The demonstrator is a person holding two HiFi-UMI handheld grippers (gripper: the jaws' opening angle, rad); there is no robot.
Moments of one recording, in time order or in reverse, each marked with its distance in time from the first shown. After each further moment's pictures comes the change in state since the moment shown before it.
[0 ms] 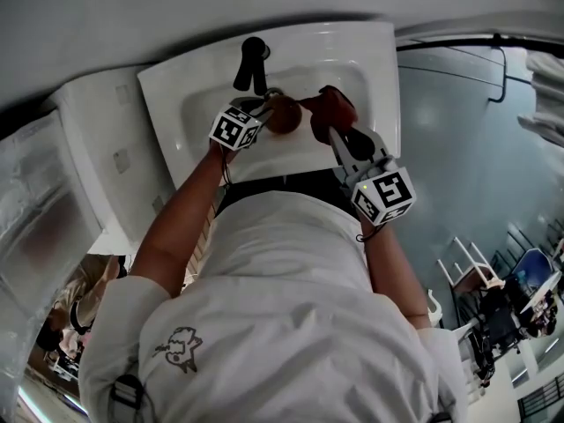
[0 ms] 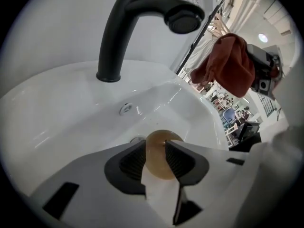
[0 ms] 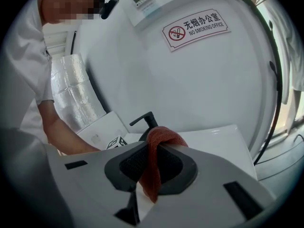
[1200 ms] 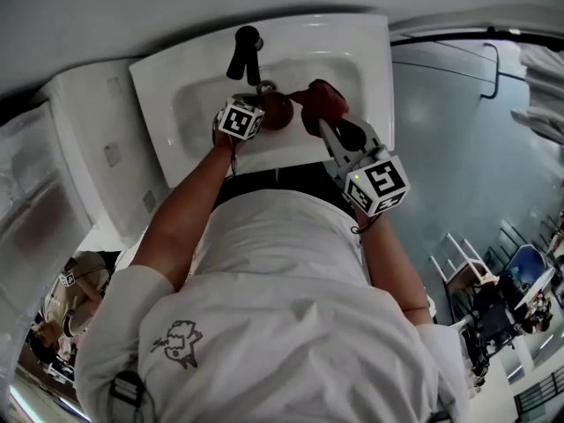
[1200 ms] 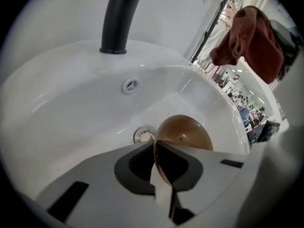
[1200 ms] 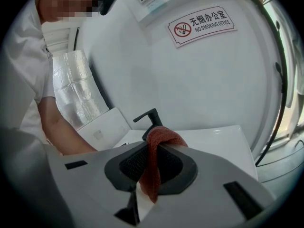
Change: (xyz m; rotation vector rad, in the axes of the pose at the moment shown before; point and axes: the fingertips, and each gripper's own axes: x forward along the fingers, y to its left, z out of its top) left arm 0.036 0.016 -0.025 -0.070 0.061 0.152; right arm 0.003 0.005 -0.004 -0.041 0.031 0.025
